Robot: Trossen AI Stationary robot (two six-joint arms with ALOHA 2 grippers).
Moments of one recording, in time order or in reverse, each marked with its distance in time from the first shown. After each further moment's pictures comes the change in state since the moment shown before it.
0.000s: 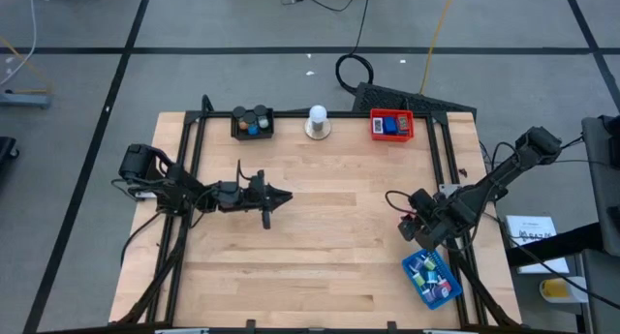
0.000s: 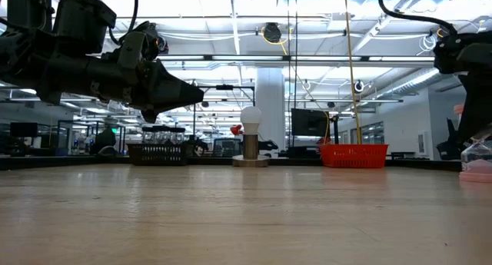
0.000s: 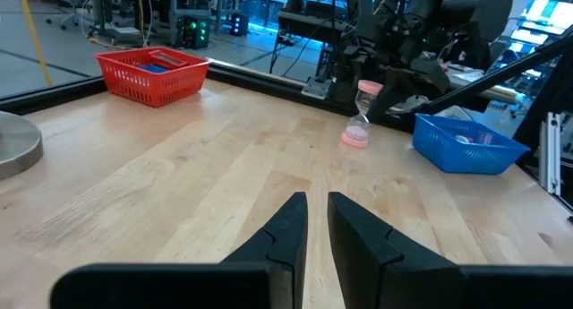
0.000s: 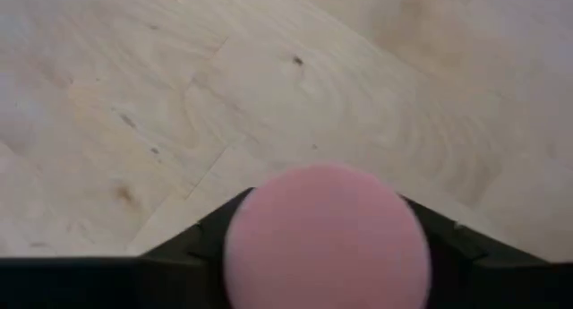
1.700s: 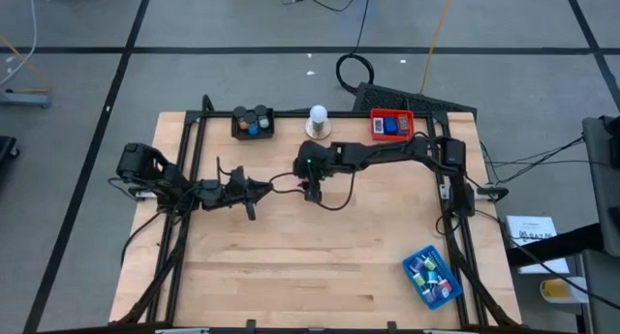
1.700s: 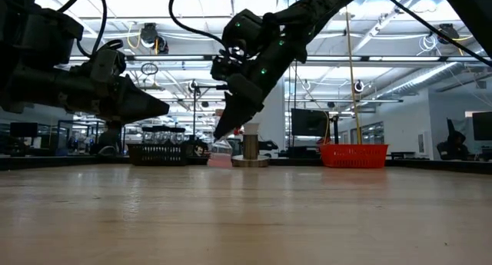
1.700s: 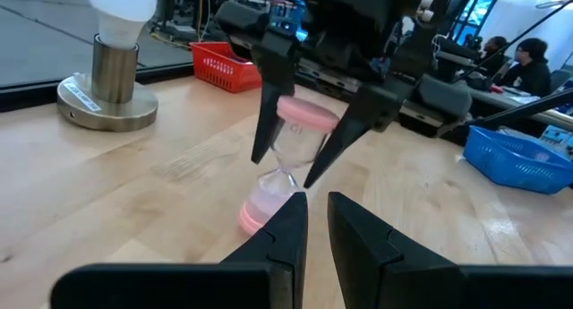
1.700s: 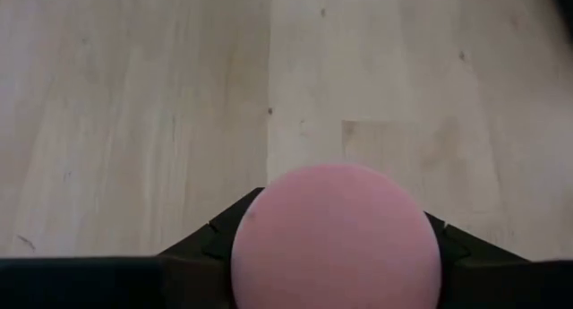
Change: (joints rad) left arm 0.027 -0.025 -0.233 0.194 -0.117 -0.082; right arm -0.850 0.992 0.898 0.690 -0.576 -1.720
